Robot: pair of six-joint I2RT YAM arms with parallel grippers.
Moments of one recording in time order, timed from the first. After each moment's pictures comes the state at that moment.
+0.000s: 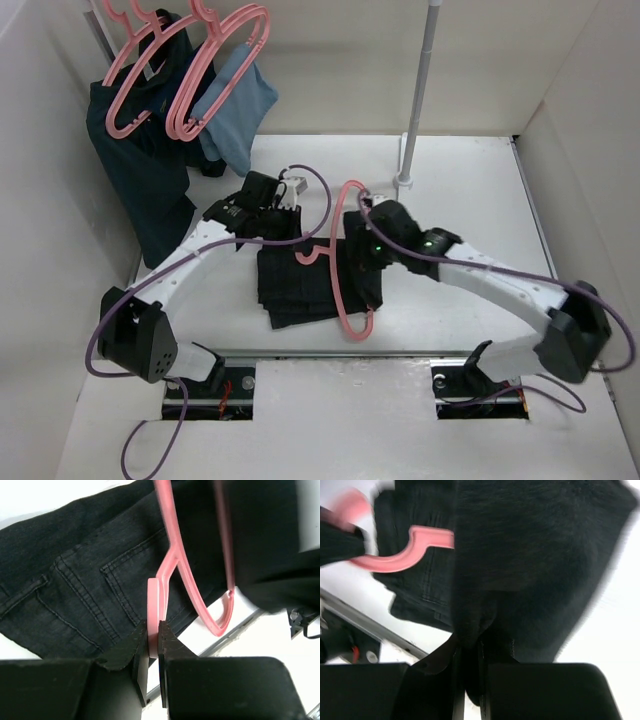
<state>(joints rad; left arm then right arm) -0.47 1.38 1.13 -0.66 0.35 -0.24 0.76 1.30 1.05 -0.49 0.01 0.62</state>
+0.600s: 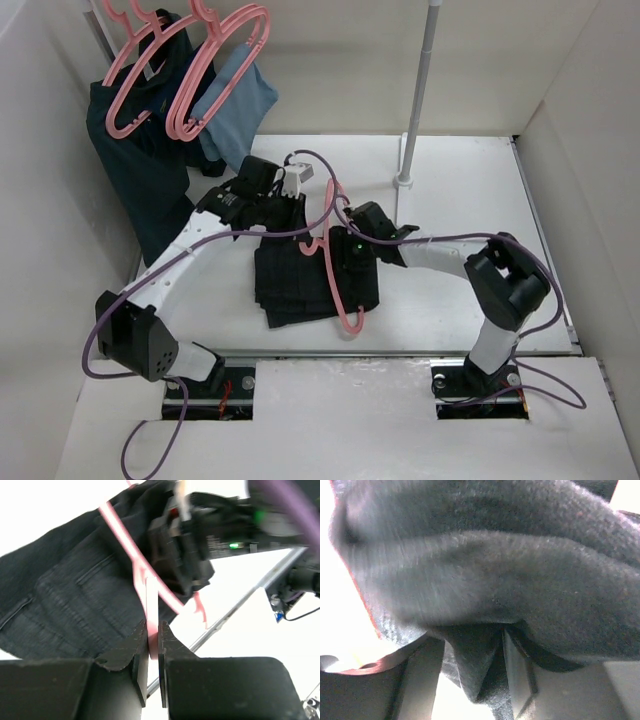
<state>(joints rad) -0.48 1.39 1.28 -0.76 0.43 -0.17 0.70 1.76 1.03 -0.15 -0.26 0.63</state>
